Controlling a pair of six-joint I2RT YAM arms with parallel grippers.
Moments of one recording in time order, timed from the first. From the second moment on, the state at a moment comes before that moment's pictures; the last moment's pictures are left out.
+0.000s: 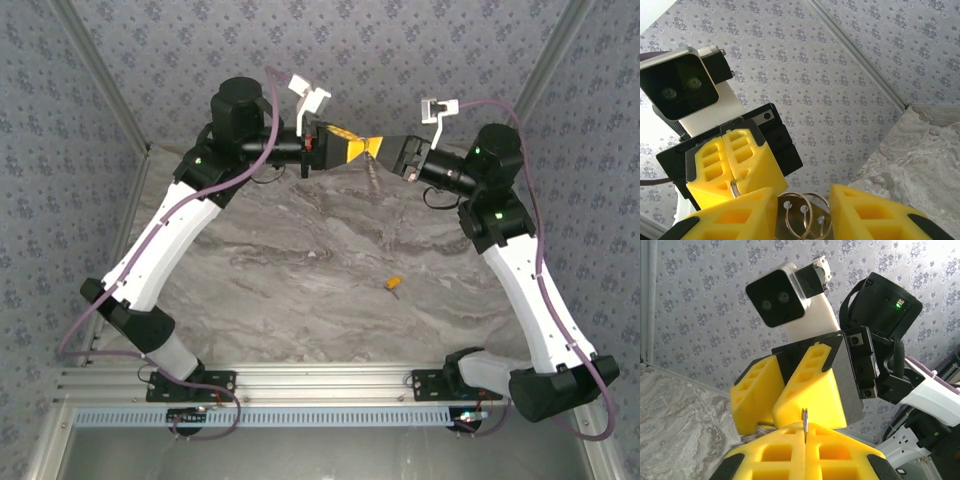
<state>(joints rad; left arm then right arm) -0.66 1.62 2.00 -0.43 0.87 -0.35 0.30 1.19 1.40 -0.09 -0.83 0.84</state>
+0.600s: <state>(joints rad) -0.66 1.66 2.05 -0.54 0.93 -0.32 0.21 1.16 1.43 -0.13 -0.89 0.82</state>
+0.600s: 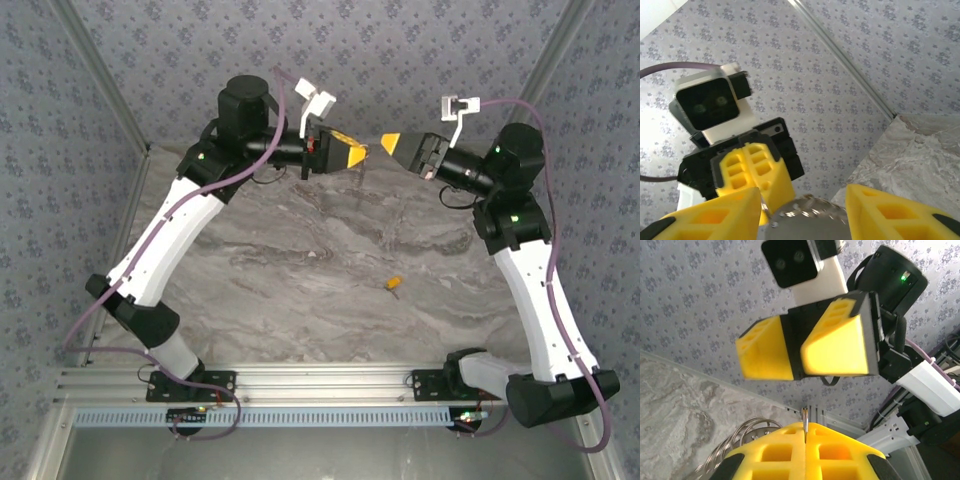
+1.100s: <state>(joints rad) -0.66 1.70 2.11 -0.61 0.98 -0.30 0.28 1.19 1.48 -0.17 -0.94 0.77</state>
